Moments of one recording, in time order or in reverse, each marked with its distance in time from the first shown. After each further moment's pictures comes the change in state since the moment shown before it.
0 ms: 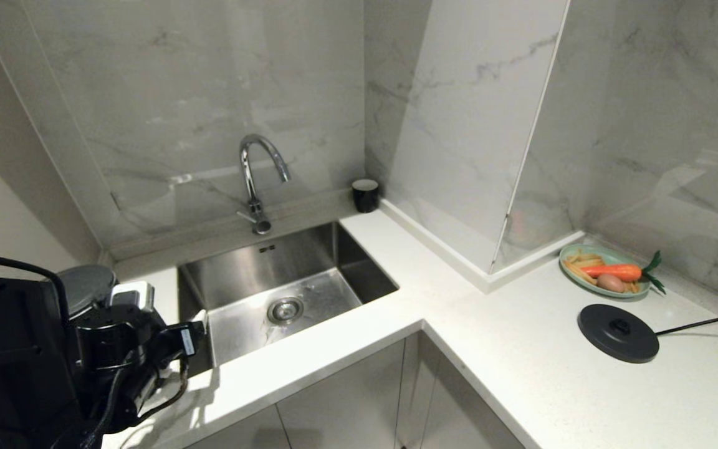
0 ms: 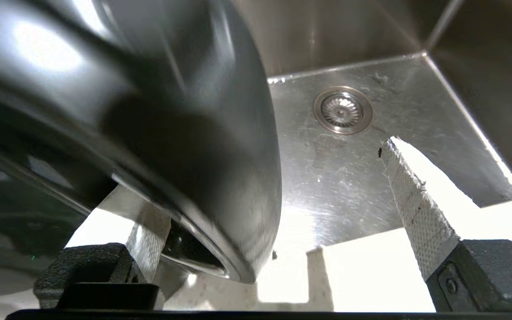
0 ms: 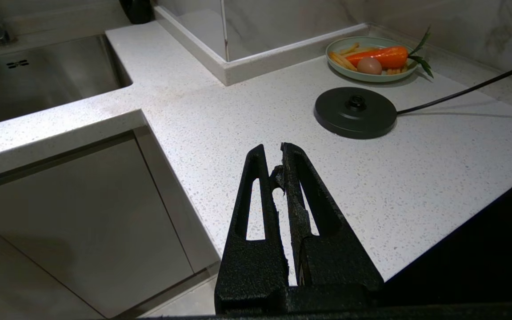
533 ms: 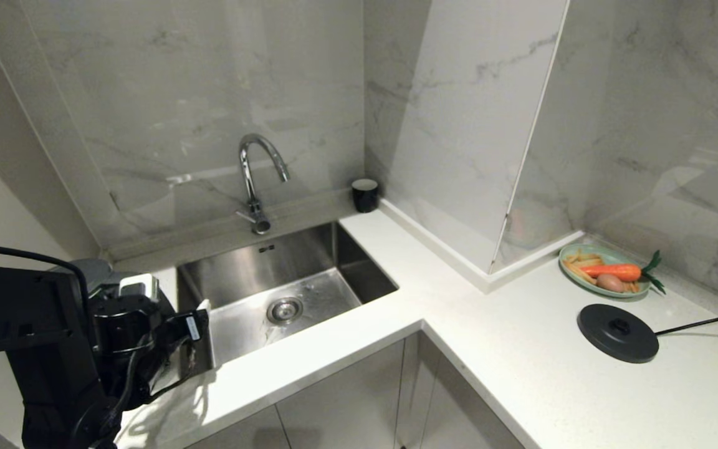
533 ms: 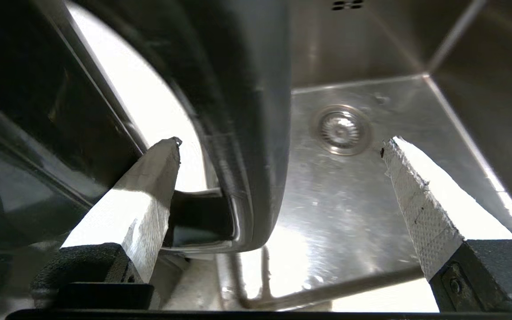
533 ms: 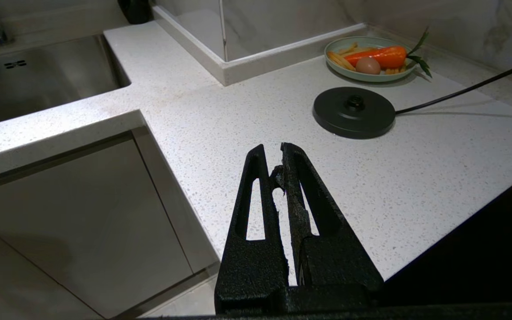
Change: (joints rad) left arm 0.058 0.094 -0.124 0.001 -0.043 -0.032; right arm 0.000 0.000 0.000 0.000 0.000 0.000
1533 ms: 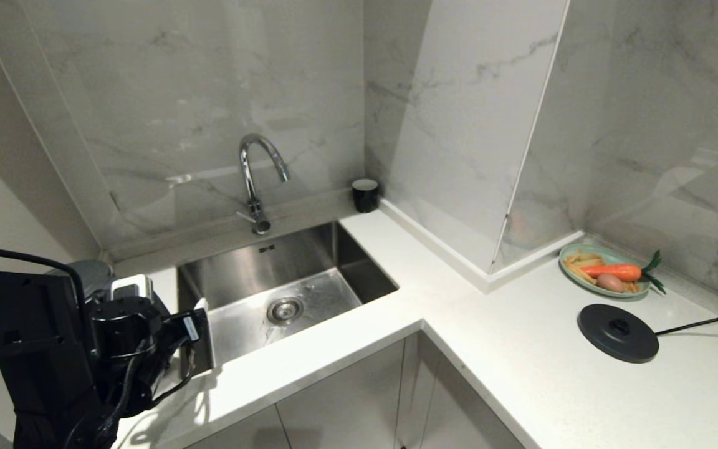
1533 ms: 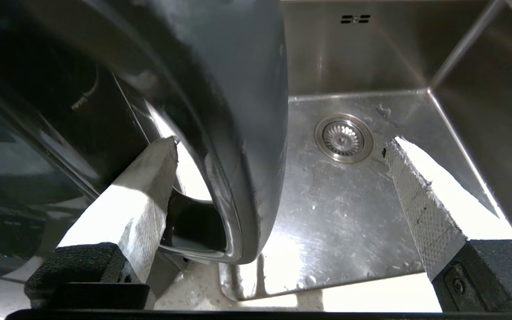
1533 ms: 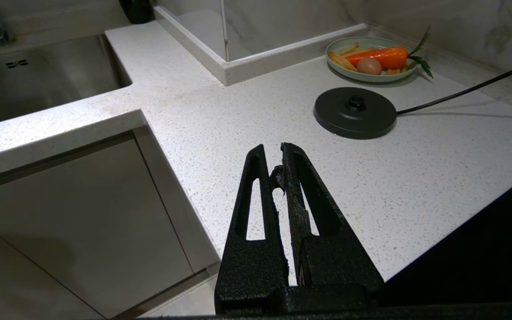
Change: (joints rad) left arm -0.044 -0.042 0.052 -0.007 0.099 -0.049; right arm 0.000 0.000 0.000 0.000 0.000 0.000
